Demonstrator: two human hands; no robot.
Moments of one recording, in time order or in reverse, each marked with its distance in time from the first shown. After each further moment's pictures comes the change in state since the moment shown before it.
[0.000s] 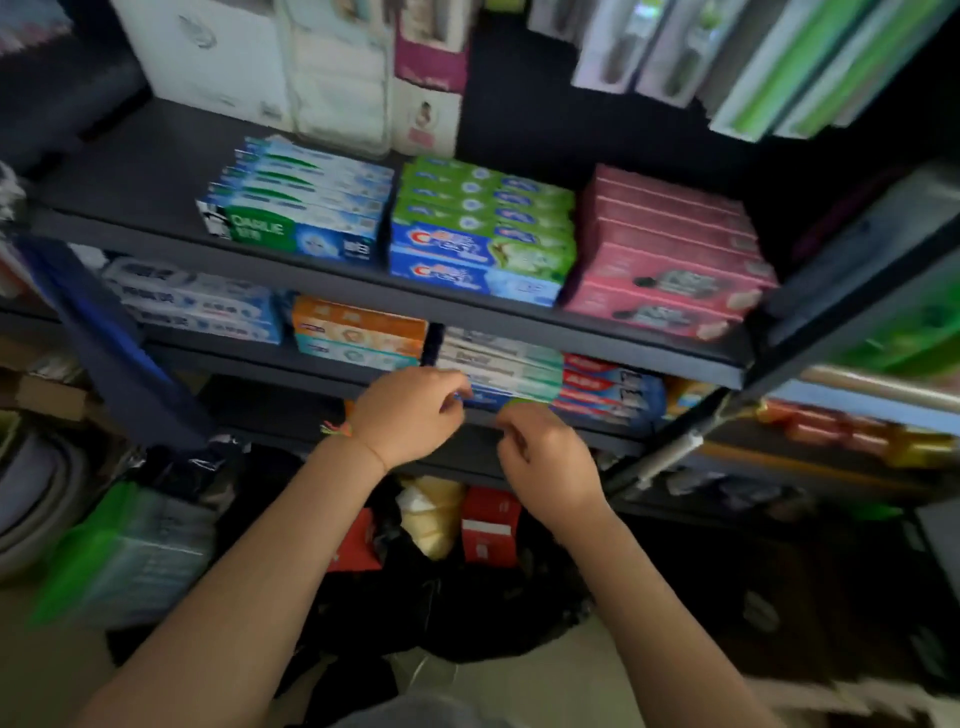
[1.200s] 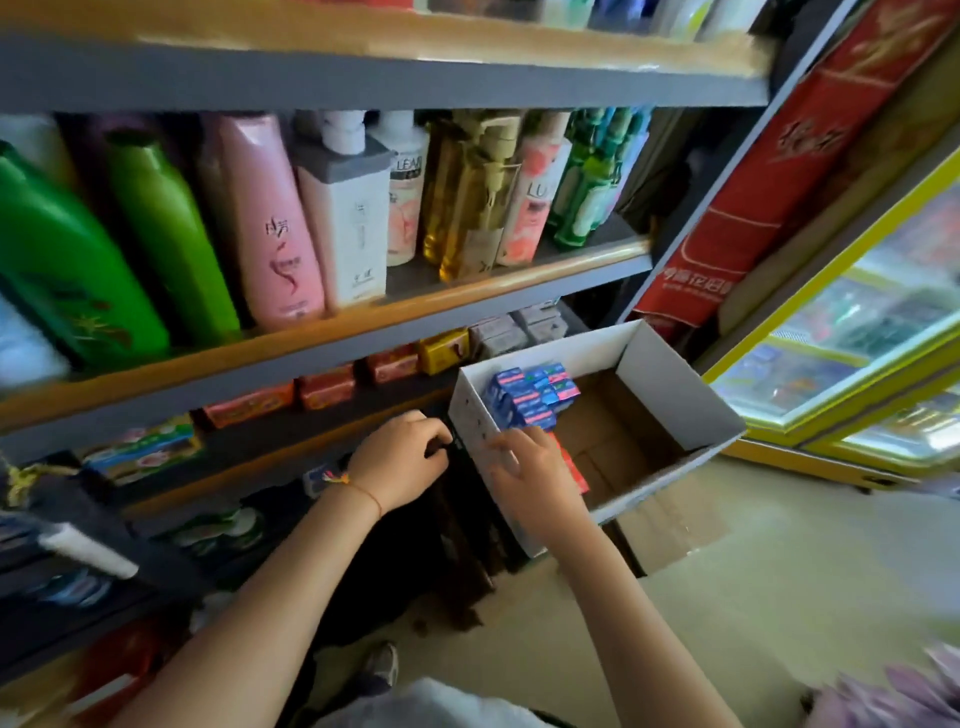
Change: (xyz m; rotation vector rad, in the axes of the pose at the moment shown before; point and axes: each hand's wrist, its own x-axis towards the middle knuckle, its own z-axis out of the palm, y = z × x) left_hand 0.205 0.575 0.369 -0.062 -0.356 0.434; right_hand -0.273 0.500 -0.356 0.005 0.232 0.729
